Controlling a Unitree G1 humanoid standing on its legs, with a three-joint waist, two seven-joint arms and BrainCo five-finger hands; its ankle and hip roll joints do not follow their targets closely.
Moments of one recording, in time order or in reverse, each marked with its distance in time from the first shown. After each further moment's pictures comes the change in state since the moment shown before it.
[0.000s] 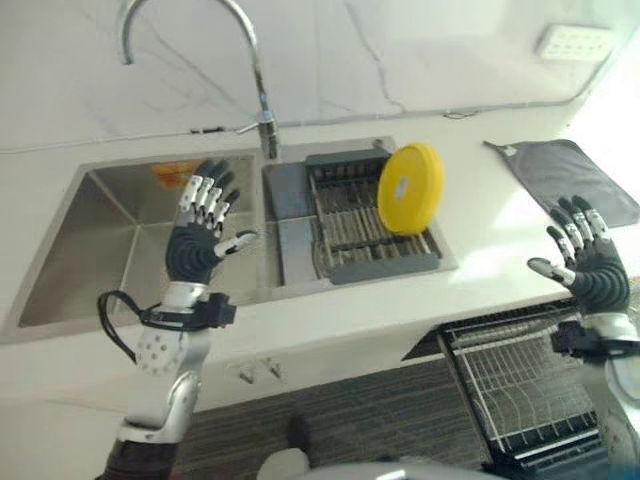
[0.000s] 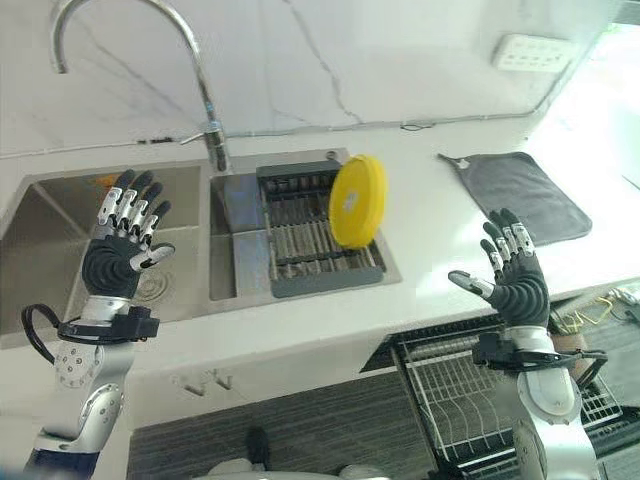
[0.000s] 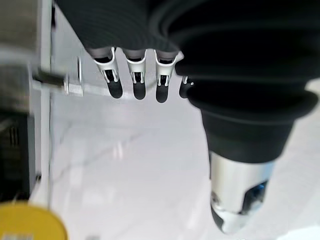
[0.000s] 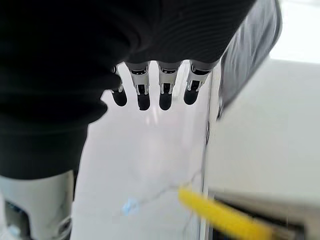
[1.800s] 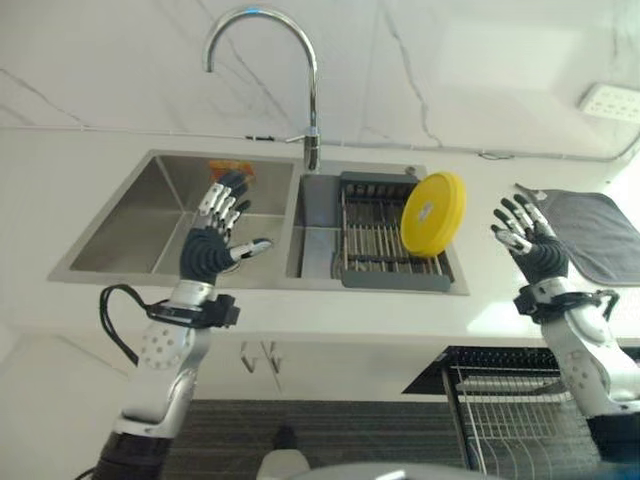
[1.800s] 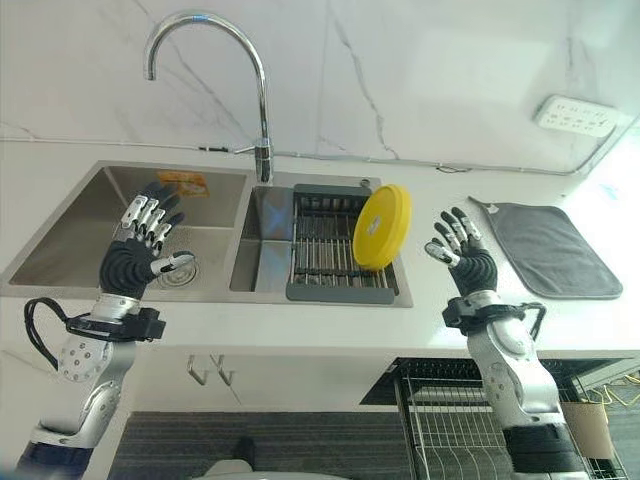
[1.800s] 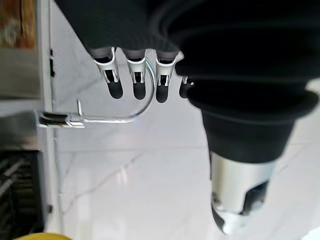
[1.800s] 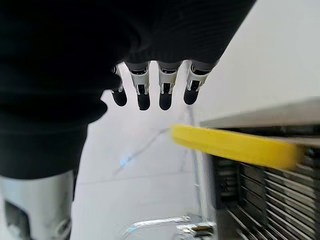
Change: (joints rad) left arm -0.030 0.101 -0.058 0.052 0.071 0.047 -0.017; right arm -0.336 -0.031 0.182 0.369 0.288 0.139 0.041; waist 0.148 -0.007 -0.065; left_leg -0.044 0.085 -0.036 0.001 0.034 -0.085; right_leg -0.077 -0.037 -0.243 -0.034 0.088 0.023
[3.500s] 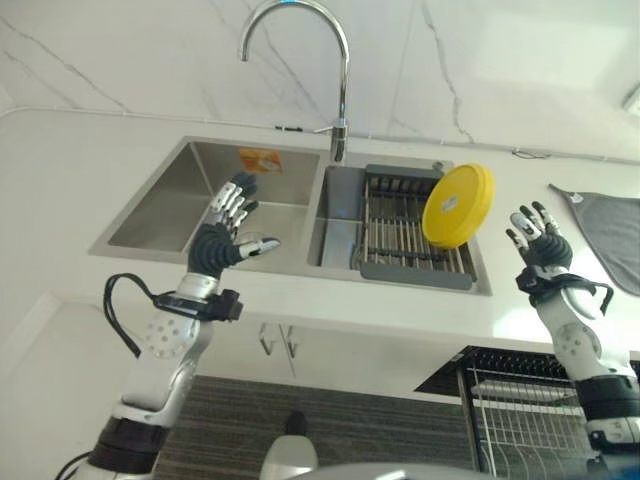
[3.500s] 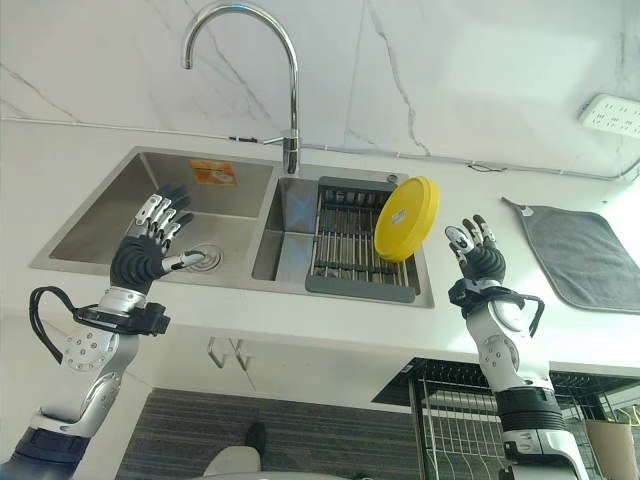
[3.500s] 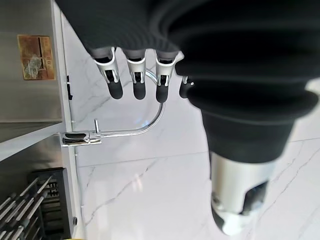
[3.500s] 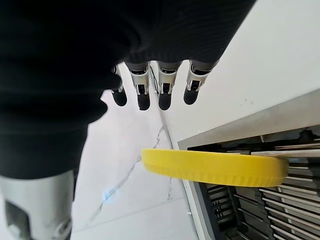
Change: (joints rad) left arm -0.031 0.027 -0.031 0.059 -0.001 0.007 0.012; right arm -0.128 0.001 -0.040 0.243 0.107 0.024 -0.116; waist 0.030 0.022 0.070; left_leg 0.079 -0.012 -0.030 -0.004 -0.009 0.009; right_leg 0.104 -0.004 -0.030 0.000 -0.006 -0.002
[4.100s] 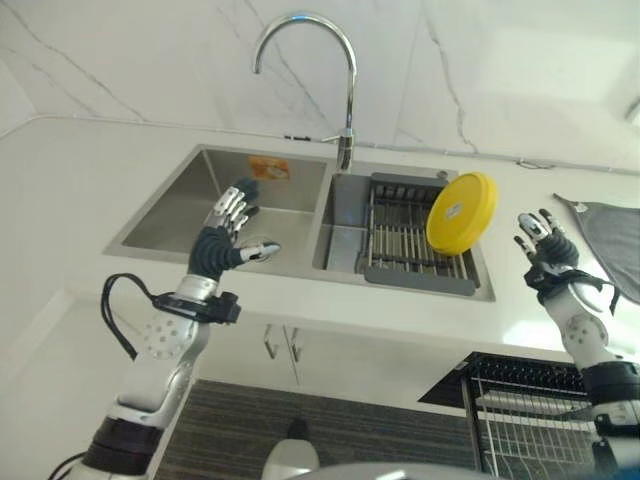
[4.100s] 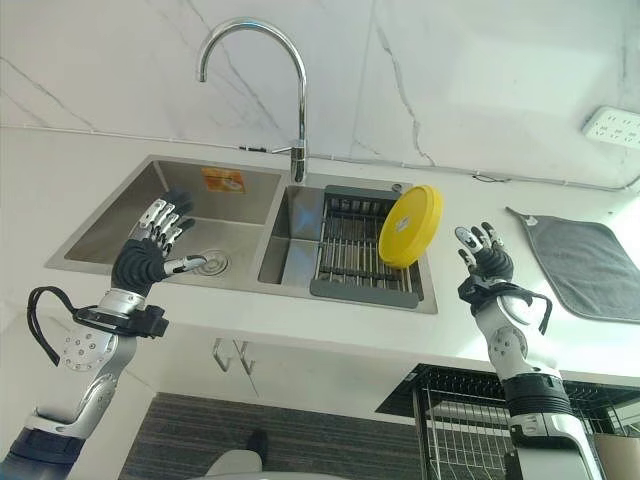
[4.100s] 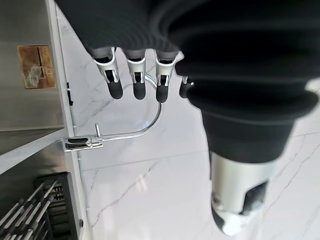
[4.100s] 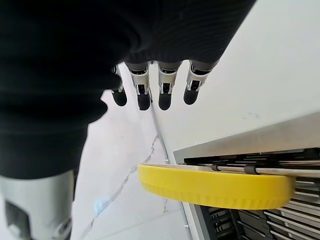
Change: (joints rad) left arm 0.004 0.033 -0.012 0.009 -0.001 0.011 -0.010; right arm -0.070 -0.056 0.002 0.154 0.049 0.033 0.011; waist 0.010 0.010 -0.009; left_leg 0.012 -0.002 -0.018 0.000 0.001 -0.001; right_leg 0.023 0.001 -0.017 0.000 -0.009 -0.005
